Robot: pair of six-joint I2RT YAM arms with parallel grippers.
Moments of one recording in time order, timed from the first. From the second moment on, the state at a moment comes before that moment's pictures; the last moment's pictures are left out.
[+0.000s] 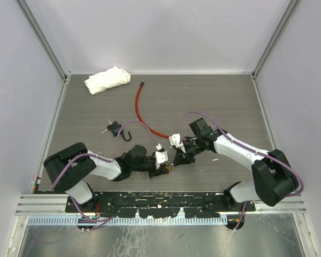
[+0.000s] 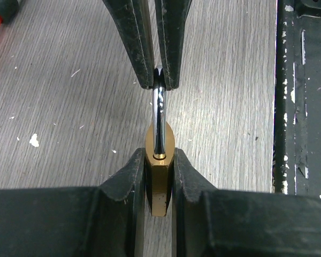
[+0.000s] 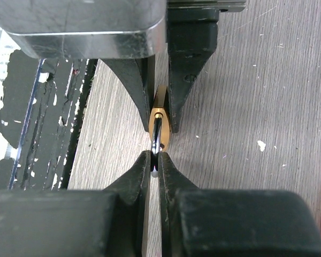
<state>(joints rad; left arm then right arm) -0.98 1.60 0.42 0.74 0.42 0.14 0.54 1.36 0.74 -0.52 -0.96 -0.93</state>
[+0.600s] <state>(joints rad) -0.94 1.62 0.34 0.90 0.48 0.13 0.63 1.37 0.73 -0.40 -0.90 -0.84</state>
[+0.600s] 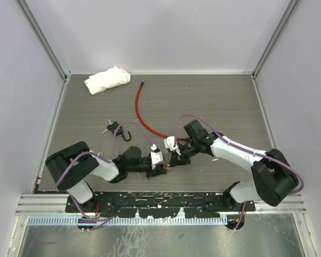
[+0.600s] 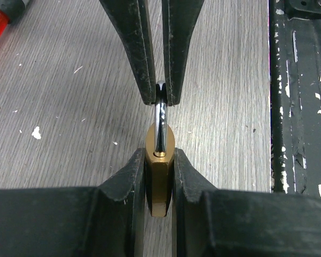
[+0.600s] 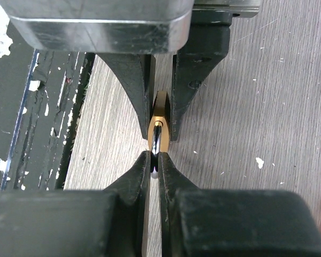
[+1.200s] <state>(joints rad) -0.90 1.75 0.24 1.24 0.52 0.06 0.69 1.44 0.71 -0.25 -0.88 -0.68</state>
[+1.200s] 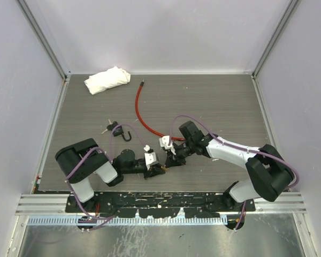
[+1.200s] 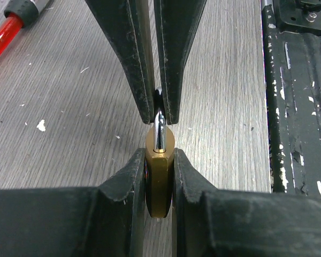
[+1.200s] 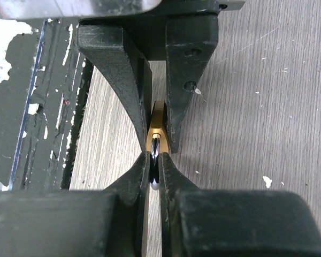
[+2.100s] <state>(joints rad) -0.90 1.33 0.30 0.88 0.35 -0.26 0.50 1.38 0.75 -0.41 -0.94 -0.75</state>
